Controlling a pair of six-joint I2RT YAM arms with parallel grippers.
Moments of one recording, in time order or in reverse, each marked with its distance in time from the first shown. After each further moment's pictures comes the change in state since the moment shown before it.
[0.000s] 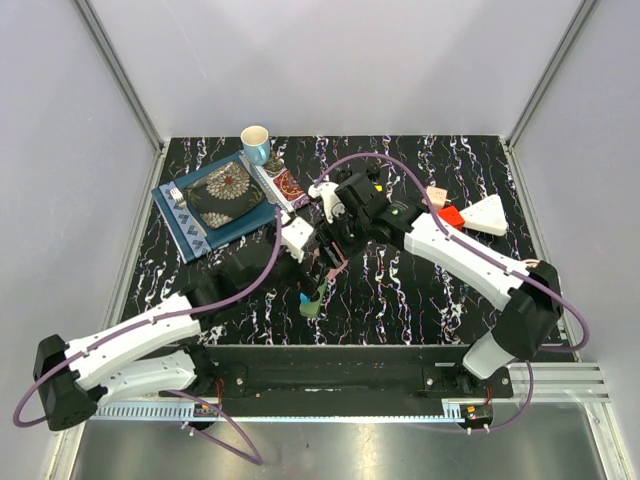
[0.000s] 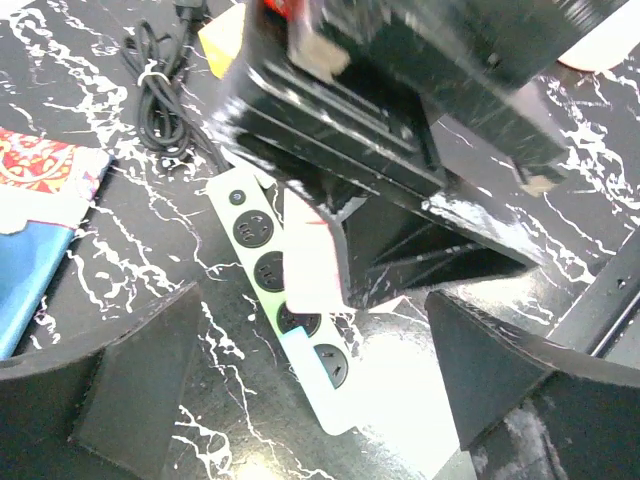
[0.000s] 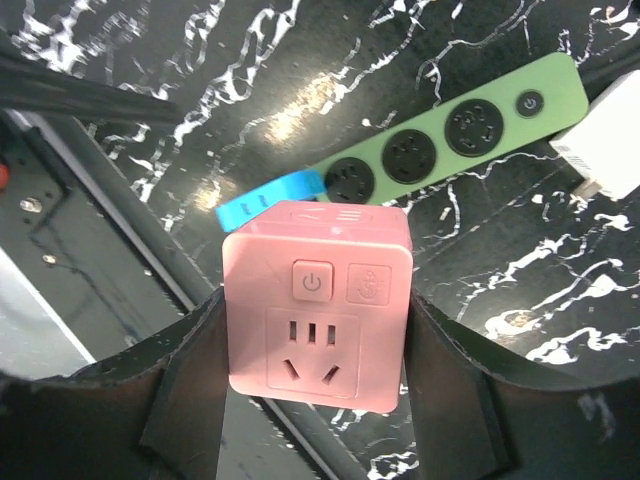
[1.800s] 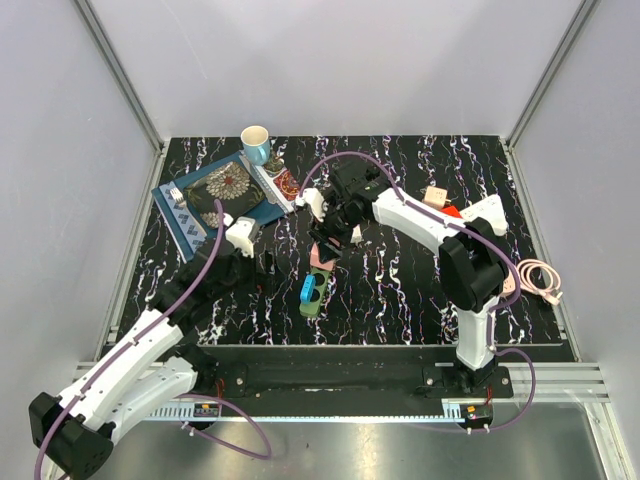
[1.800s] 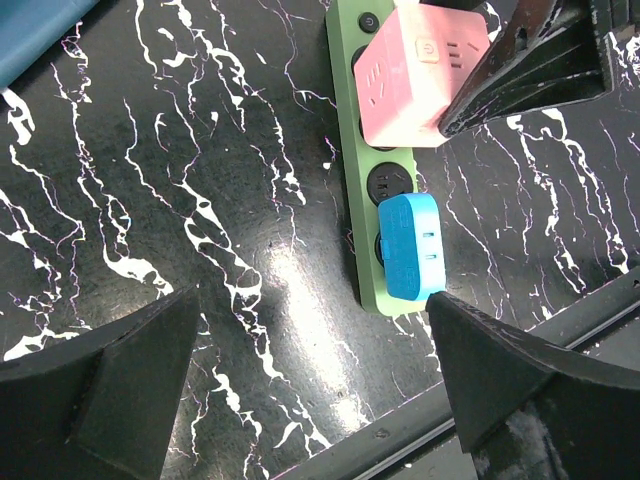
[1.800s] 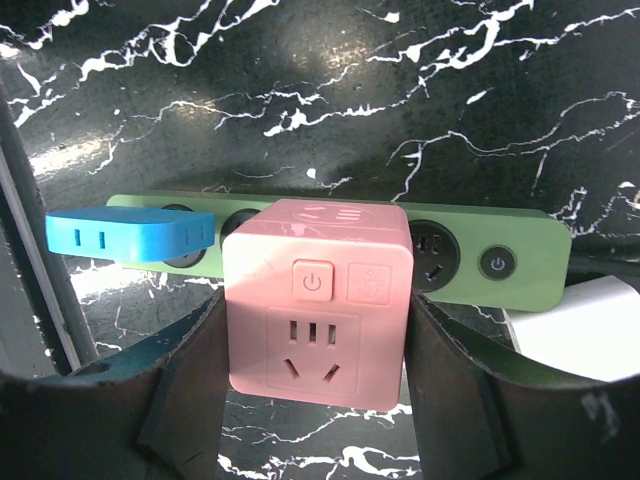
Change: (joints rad) left arm 0.399 -0.212 -0.128 -0.325 0.206 -0.261; right arm -0.151 0.397 0.157 0.010 -0.314 -0.594
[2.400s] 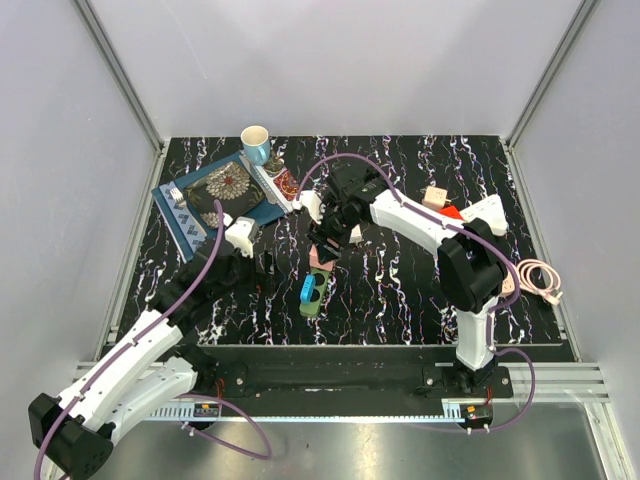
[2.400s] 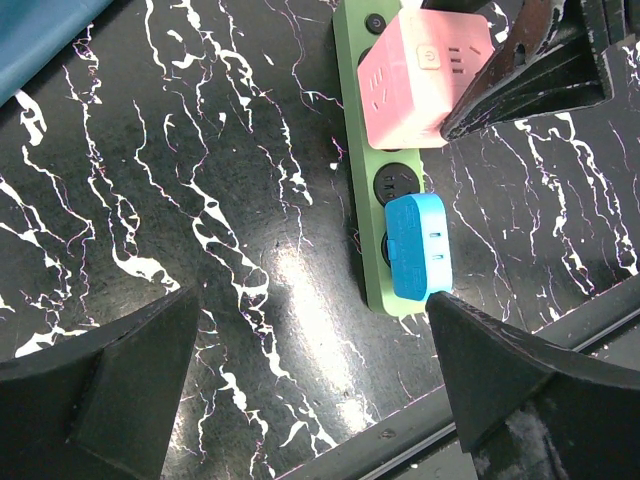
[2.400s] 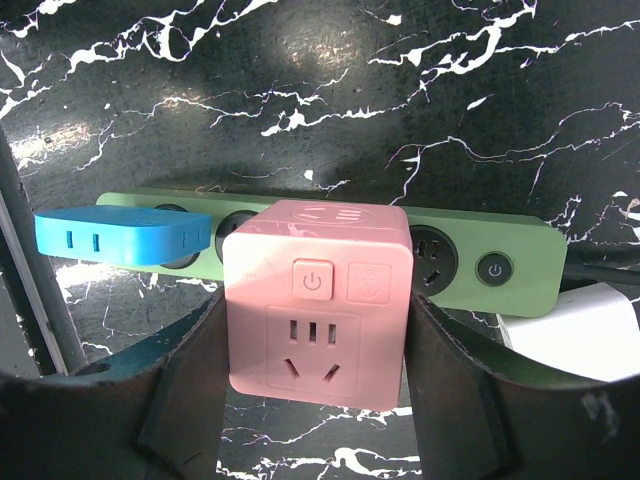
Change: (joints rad) left arm 0.000 -0.009 0.002 -0.008 -0.017 0.010; right arm 0.020 0.004 0.002 0.005 0.026 -0.021
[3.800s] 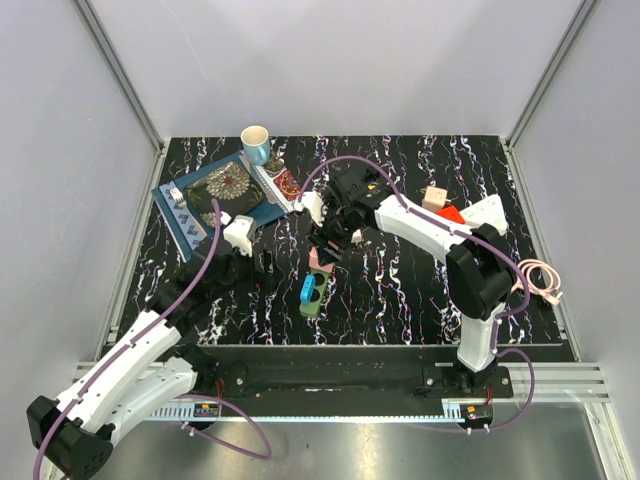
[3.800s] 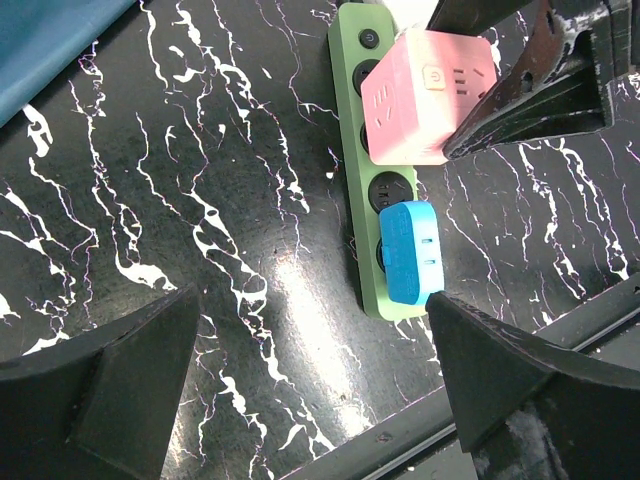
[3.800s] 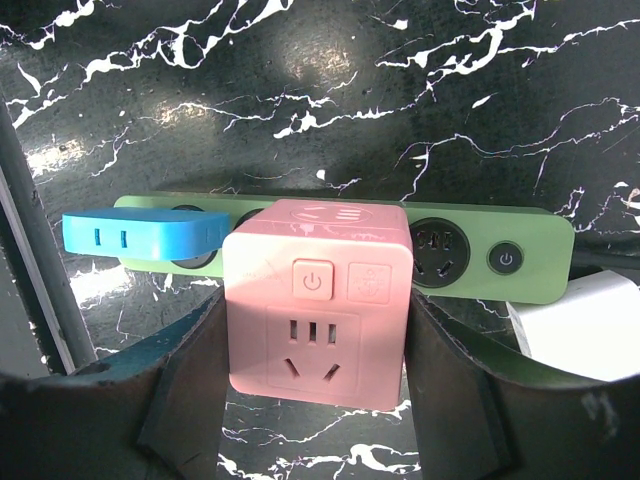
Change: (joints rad) left arm 0.000 -0.007 0.015 -0.005 -0.001 0.003; right arm 0.014 -0.072 -0.077 0.061 0.017 0.040
